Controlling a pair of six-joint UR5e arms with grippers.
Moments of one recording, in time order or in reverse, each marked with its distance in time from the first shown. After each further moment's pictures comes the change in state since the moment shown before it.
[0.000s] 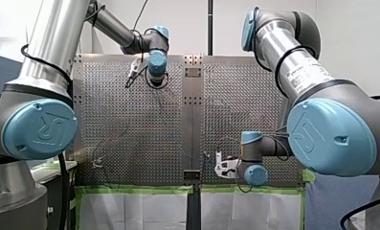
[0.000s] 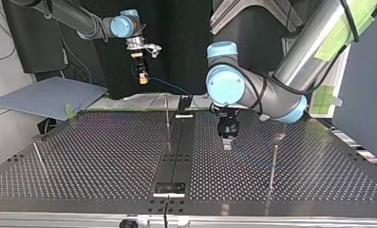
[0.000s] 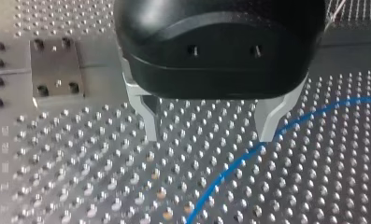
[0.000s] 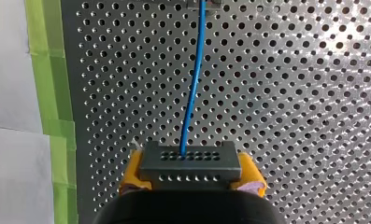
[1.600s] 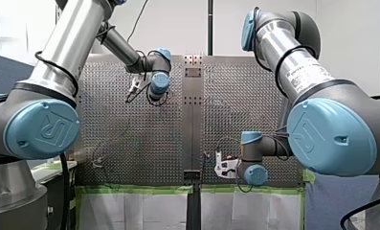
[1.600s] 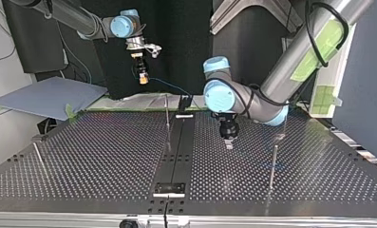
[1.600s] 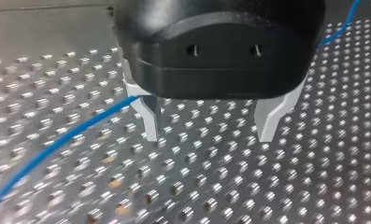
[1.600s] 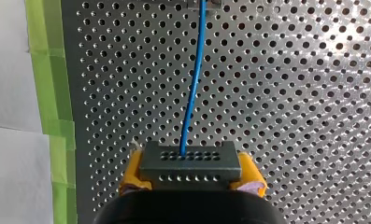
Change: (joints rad) left arm 0.023 -0.153 0.000 0.142 -0.063 0.064; right arm 0.000 -0.001 0.000 0.001 0.000 -0.004
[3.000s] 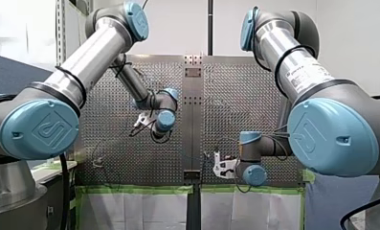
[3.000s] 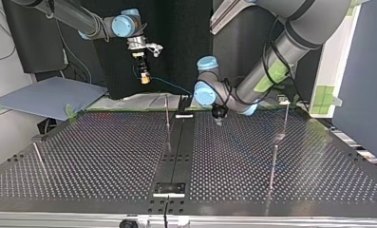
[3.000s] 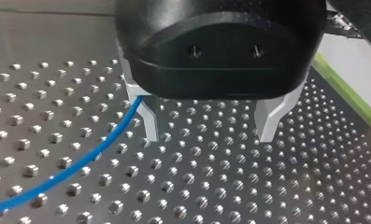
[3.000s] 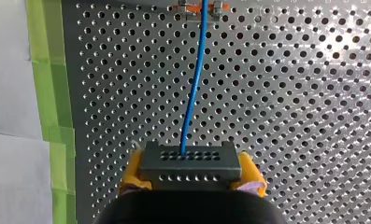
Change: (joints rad) left arm -0.021 -0.297 0.000 0.070 -0.013 0.018; right arm 0.013 0.000 0.000 -0.003 0.000 0.000
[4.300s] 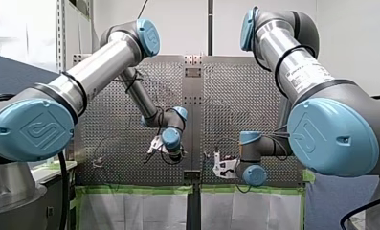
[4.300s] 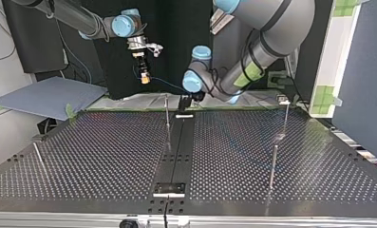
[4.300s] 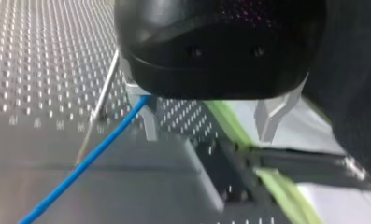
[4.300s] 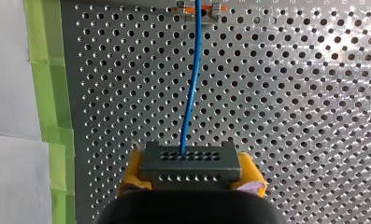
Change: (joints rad) left arm -0.083 -0.145 0.009 -0.011 0.272 -0.232; right arm 0.001 0.000 0.000 -0.002 0.000 0.000
